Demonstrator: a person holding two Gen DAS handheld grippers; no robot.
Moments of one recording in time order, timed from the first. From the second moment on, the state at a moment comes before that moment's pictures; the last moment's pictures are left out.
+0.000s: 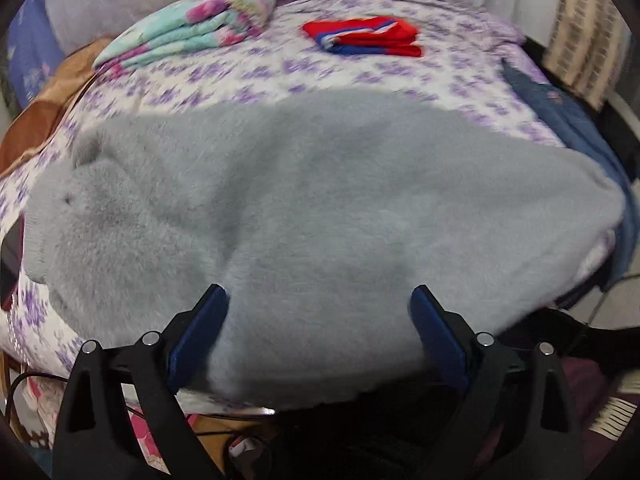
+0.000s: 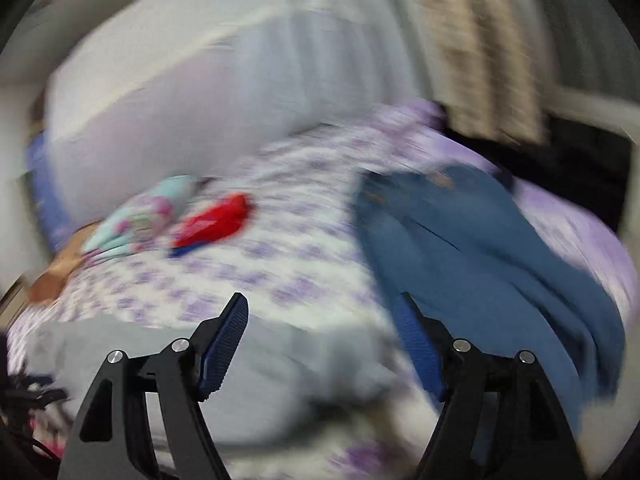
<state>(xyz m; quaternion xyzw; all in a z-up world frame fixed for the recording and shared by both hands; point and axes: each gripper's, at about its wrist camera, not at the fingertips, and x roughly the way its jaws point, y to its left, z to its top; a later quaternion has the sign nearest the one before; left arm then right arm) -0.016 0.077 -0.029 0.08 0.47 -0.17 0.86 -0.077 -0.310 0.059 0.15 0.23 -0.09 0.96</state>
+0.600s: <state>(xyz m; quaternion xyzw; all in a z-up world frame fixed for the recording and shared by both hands) 0.027 0.092 -0.050 0.02 0.47 -0.17 0.86 0.266 -0.031 -0.041 0.24 0.64 0.43 0.59</state>
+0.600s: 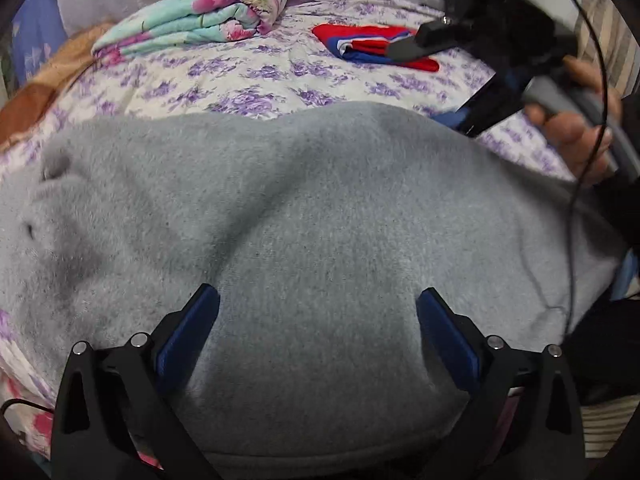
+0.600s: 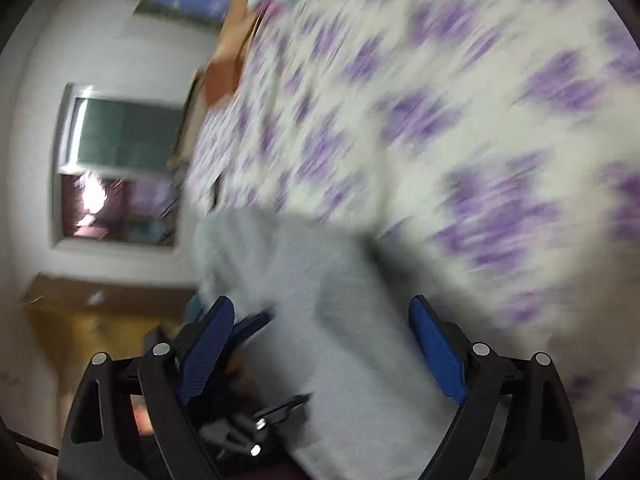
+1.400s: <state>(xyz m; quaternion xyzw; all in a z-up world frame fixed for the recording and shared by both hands) 0.022 0.102 -0.012 0.02 0.43 -0.17 0.89 0.231 -0.111 0.025 0.26 0.48 0.37 0.75</state>
